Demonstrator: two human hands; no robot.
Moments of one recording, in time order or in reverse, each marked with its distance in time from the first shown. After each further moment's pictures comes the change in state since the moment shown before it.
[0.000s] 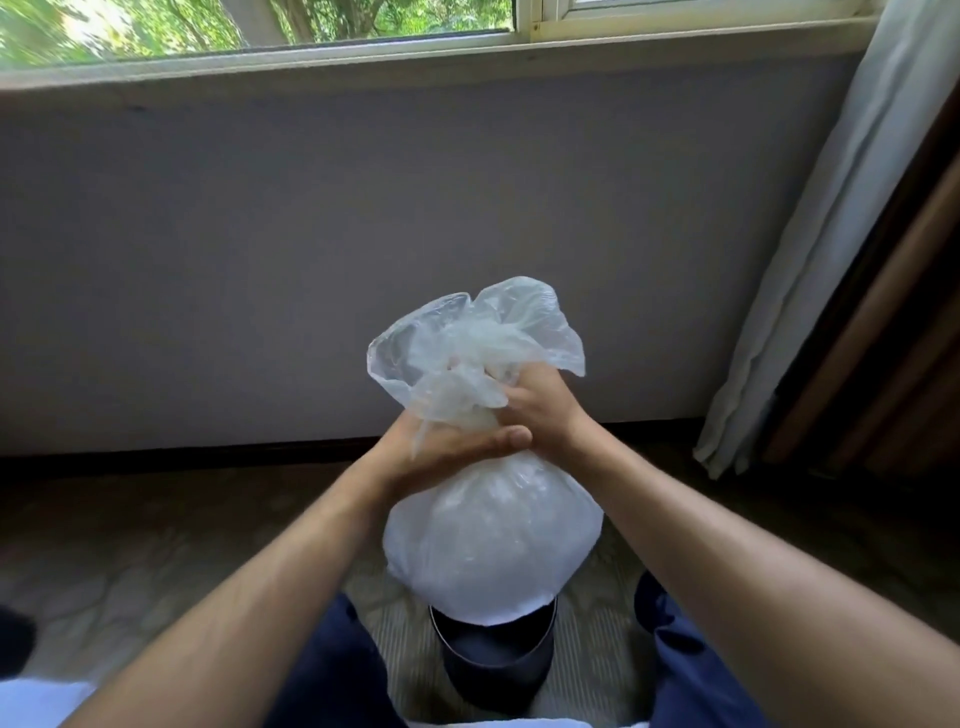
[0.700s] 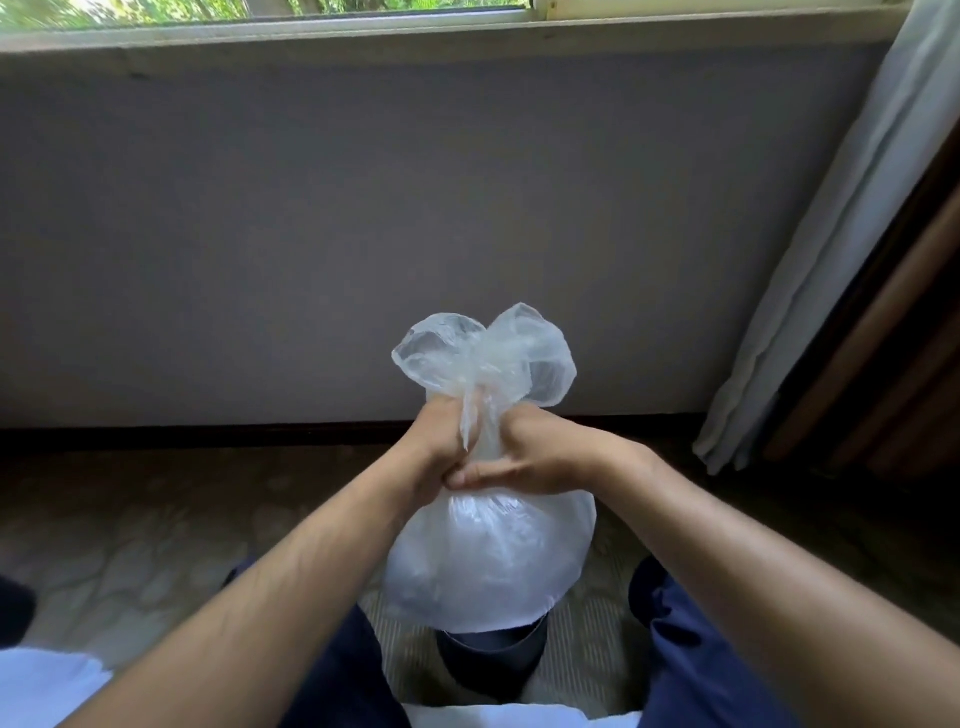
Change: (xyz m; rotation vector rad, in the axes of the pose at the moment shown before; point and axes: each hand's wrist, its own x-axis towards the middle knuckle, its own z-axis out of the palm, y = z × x) left_hand 0.013 -0.017 0.018 -0.235 0.198 -0.313; right_hand -0.025 -0.003 -0.005 -0.276 -0.564 0.153
